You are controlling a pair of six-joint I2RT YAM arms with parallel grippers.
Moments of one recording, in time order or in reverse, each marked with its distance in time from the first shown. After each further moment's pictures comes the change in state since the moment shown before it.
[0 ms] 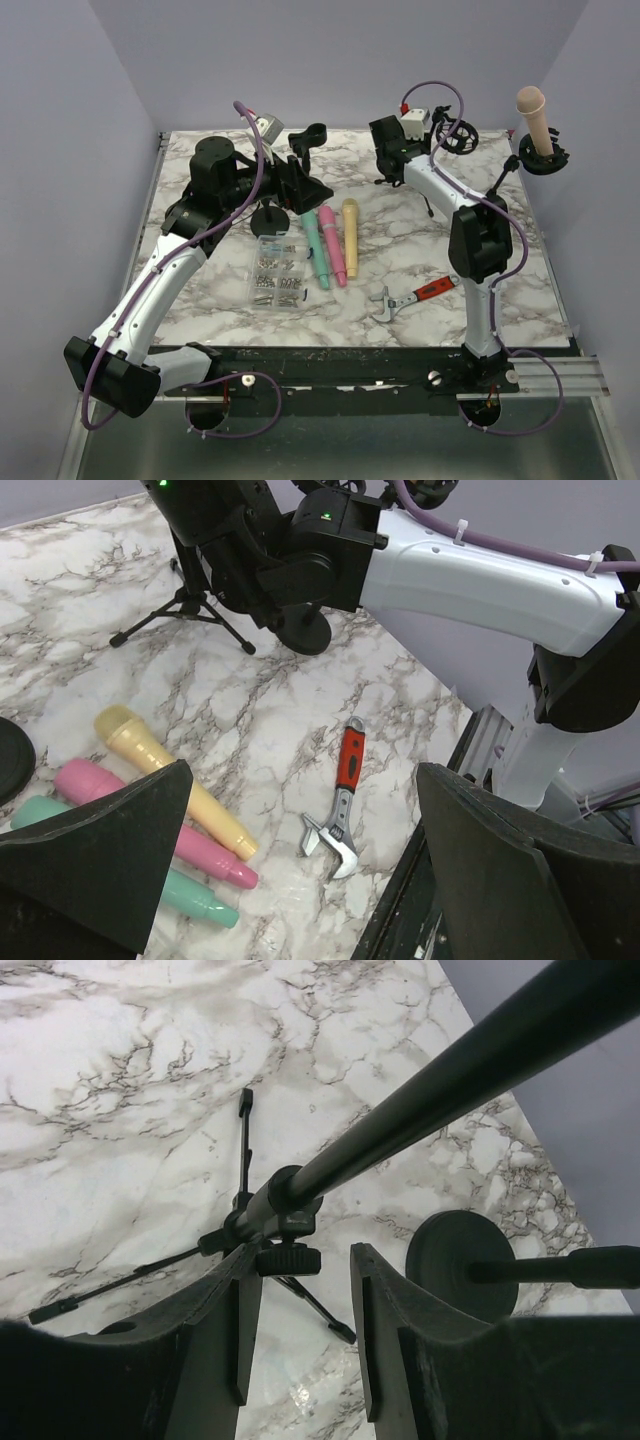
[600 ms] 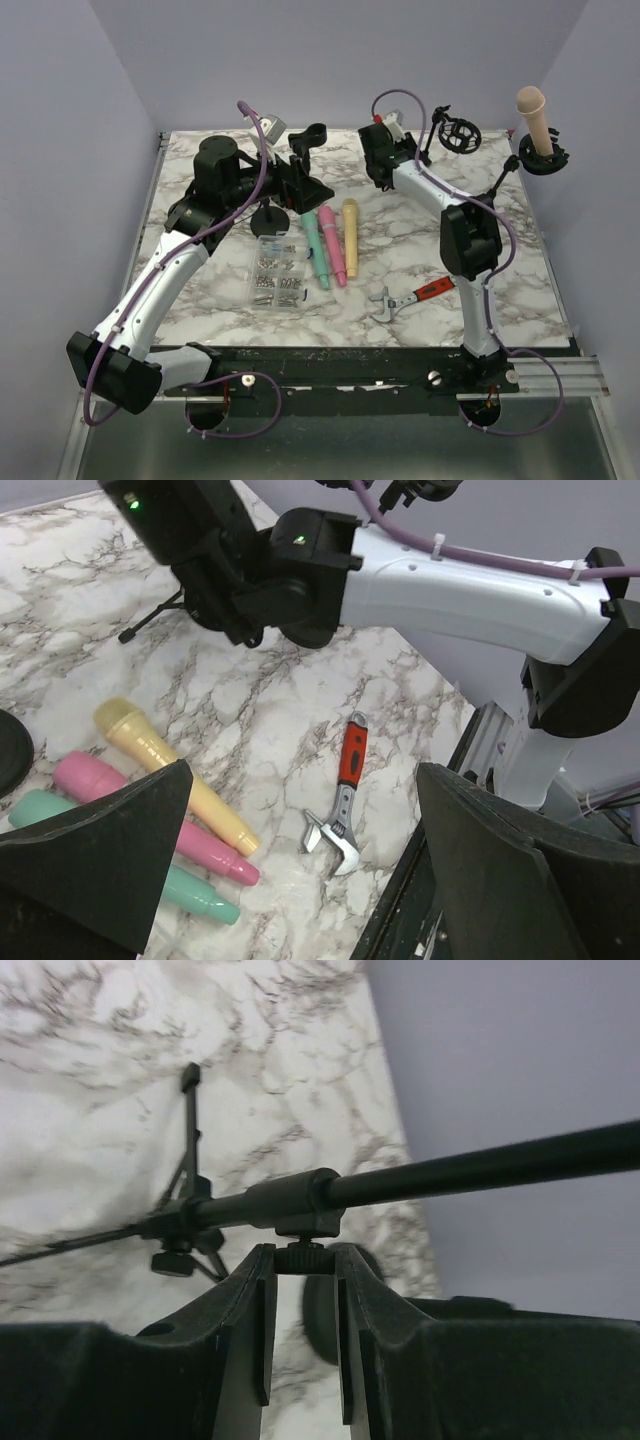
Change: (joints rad) left arm 0.000 0.017 0.000 -0.004 0.000 0.002; right arm 0.014 0.038 0.001 0.057 0.024 -0.360
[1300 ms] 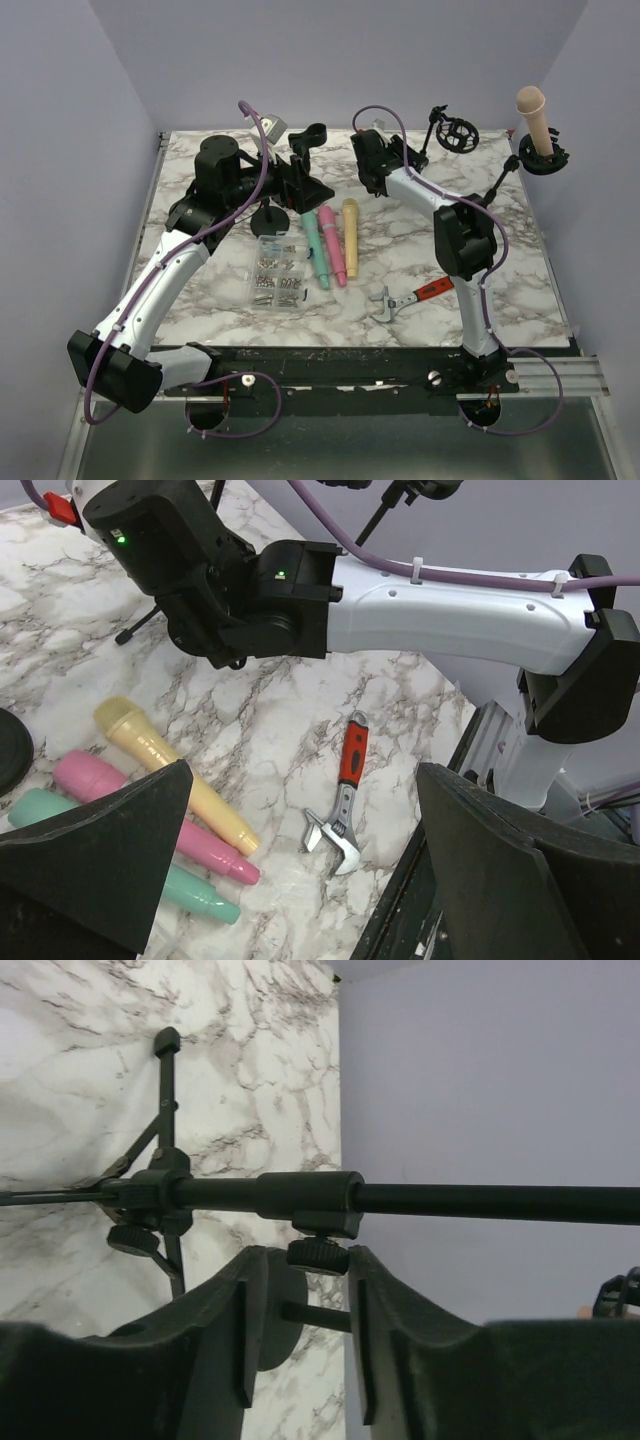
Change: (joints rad) left arm 0.000 0.008 0.000 0.000 0.000 0.000; right arm 0.048 0.049 -0.051 0.176 0.106 -0.498
